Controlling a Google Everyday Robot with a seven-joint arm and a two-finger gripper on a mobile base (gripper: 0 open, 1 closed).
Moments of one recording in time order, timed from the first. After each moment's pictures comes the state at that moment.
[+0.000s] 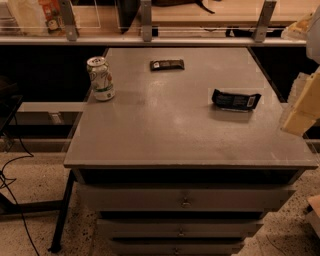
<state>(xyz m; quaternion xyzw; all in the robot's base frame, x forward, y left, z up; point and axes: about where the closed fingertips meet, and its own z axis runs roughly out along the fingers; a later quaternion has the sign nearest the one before) 0.433 -0.203 1.019 -0.60 0.77 -0.08 0.21</state>
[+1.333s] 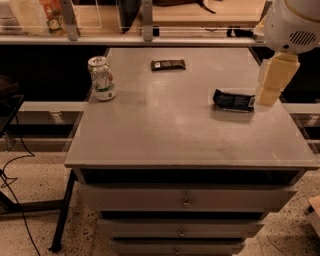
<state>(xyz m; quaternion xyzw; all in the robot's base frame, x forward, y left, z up) 0.523 -0.209 0.990 -0.63 0.75 -0.11 0.17</state>
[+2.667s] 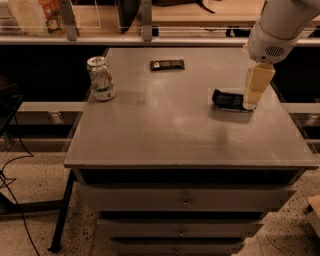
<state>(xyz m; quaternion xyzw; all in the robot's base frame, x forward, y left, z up) 0.607 -0.228 0.919 -0.63 0.76 -0.07 0.13</state>
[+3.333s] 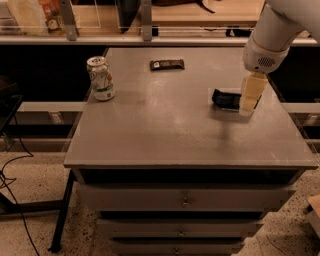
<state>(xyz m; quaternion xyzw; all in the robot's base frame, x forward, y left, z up) 0.619 -0.238 0.882 -0.62 0.77 -0.05 0.11</state>
